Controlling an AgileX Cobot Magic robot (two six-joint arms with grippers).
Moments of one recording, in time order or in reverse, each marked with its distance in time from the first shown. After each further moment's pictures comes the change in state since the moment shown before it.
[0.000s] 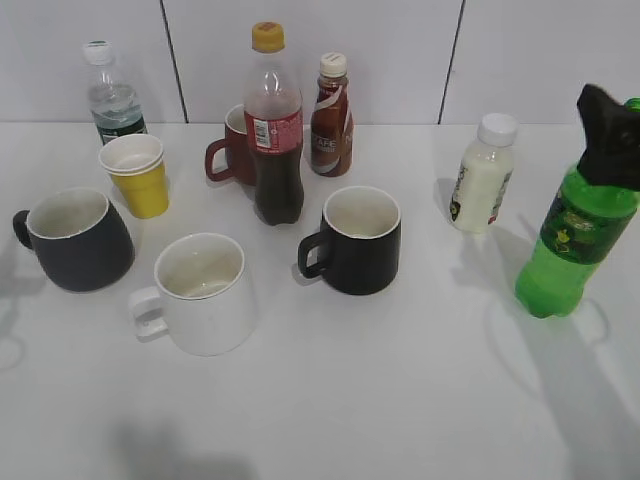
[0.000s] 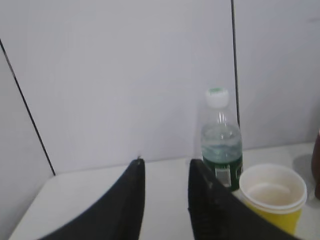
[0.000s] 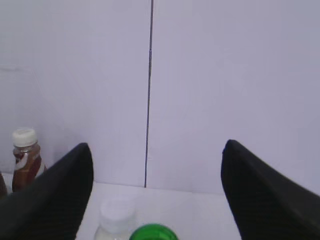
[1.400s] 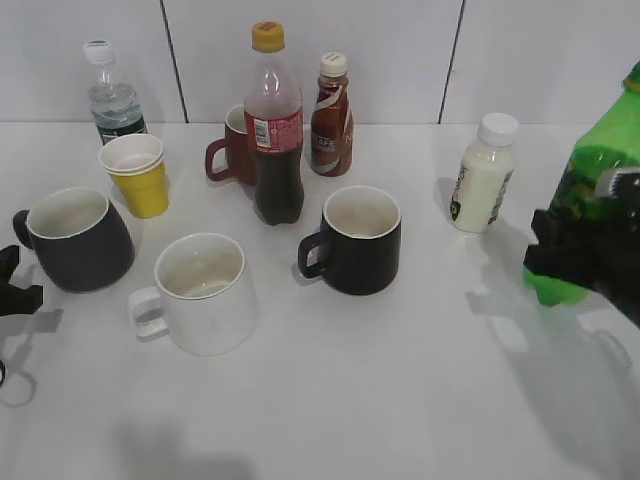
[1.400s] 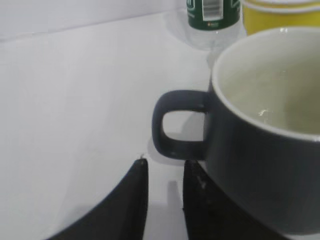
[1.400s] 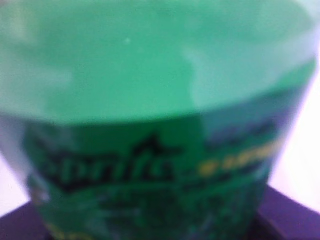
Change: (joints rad) left arm 0.000 0.620 -0.006 0.006 -0.276 0.000; right arm 0.000 0.392 0.001 0.002 0.014 0.137
